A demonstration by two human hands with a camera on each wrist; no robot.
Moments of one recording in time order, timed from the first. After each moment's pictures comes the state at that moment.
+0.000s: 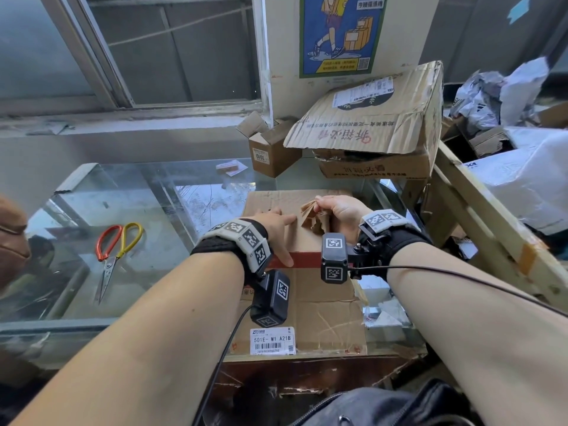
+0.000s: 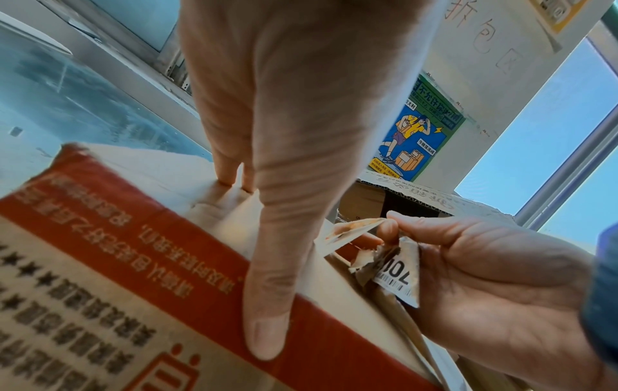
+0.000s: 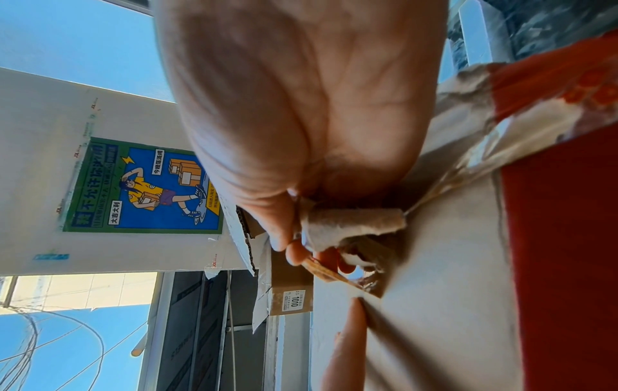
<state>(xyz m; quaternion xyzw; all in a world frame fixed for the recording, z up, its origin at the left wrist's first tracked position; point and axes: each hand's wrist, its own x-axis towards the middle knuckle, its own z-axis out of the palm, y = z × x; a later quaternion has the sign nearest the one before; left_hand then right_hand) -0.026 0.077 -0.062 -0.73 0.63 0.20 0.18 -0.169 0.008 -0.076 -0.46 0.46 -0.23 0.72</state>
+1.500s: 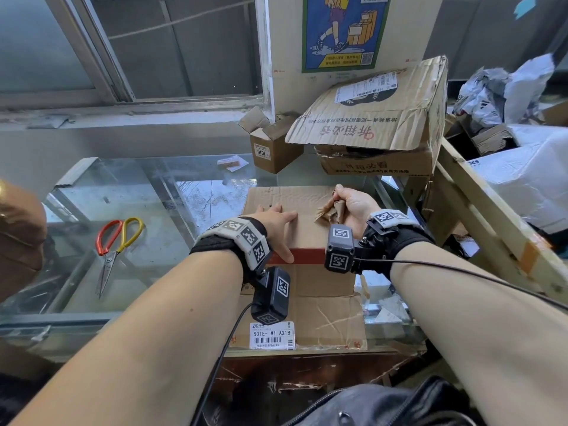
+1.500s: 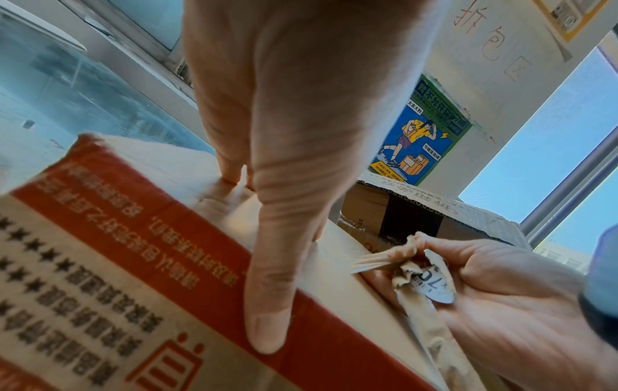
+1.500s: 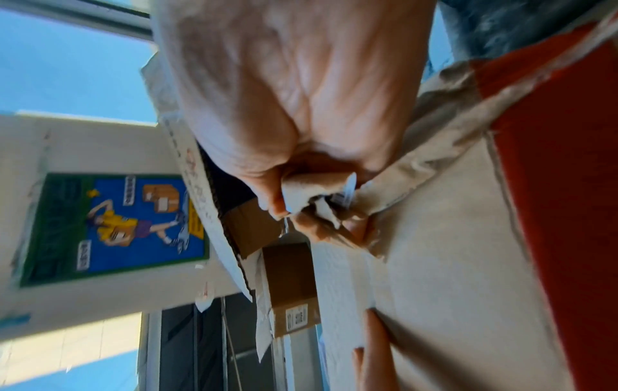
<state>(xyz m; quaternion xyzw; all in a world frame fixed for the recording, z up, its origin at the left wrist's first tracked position) -0.029 0.083 -0.062 -0.73 0.62 0.21 0.17 -0.172 0.001 -0.080 -0.32 0.45 -0.36 0.75</state>
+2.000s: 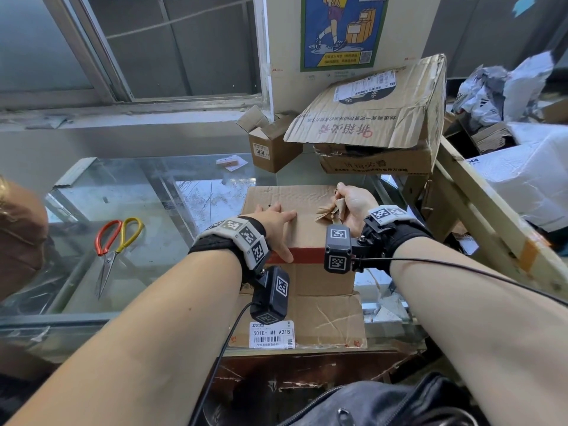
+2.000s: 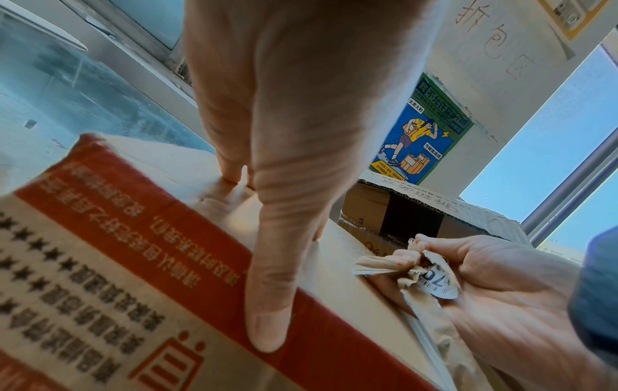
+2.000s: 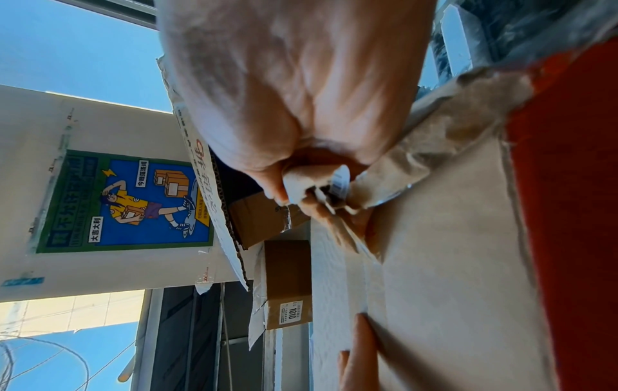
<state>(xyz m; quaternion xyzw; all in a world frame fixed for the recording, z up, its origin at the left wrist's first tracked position) -0.029 0.083 -0.062 -0.73 0.62 0.22 0.17 -0.169 -0.007 -0.083 -0.35 0.52 -0.37 0.68</state>
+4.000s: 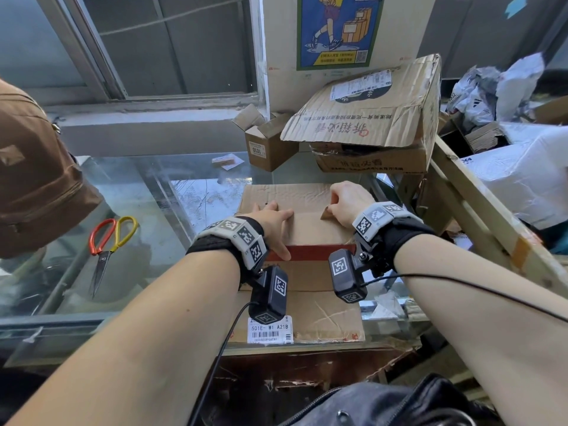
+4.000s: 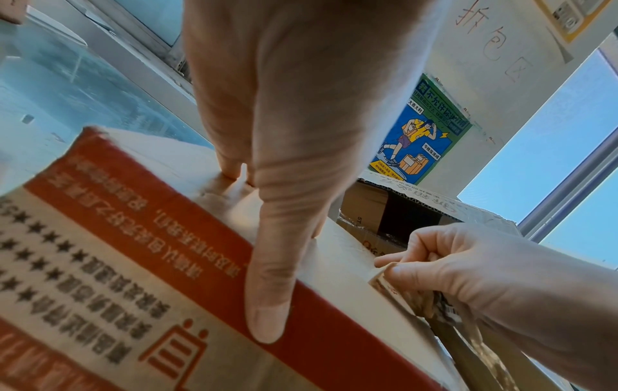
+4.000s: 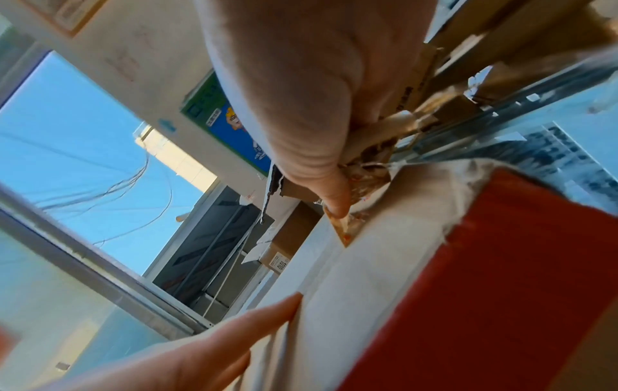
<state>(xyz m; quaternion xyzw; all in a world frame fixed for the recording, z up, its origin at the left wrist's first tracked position) -0.028 0.082 -0.068 -0.74 0.62 0.21 0.15 -0.184 -0.009 -0.070 -0.85 0.52 -0.05 0.13</state>
